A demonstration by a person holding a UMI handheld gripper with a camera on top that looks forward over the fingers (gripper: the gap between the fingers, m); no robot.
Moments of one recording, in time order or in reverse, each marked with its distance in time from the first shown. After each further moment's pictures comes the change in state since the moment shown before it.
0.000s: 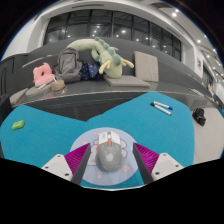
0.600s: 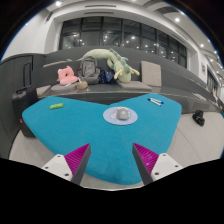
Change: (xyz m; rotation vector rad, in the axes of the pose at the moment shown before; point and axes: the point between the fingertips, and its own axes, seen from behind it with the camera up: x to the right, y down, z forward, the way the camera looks) arm -0.035 0.105 -0.295 0.047 -0.101 -0.047
